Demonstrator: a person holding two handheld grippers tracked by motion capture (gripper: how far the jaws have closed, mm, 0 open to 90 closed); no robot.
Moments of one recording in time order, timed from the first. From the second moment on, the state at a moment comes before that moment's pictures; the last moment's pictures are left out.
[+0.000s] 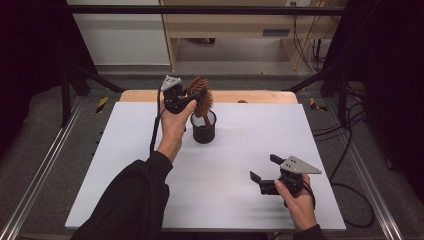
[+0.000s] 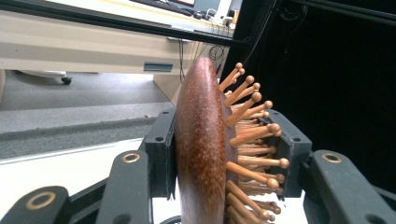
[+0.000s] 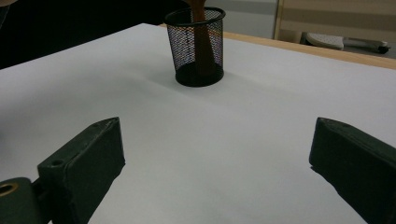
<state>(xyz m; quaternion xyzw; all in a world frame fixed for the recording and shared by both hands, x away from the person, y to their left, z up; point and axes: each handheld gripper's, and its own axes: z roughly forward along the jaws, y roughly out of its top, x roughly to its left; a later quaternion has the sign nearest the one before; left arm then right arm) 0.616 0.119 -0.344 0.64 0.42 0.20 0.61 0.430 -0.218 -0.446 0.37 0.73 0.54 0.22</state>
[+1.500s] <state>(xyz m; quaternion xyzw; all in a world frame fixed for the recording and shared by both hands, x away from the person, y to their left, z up) 0.621 0.124 -0.351 0.64 0.43 0.20 0.61 0.431 -0.216 -0.447 0.37 0.73 0.54 0.21</state>
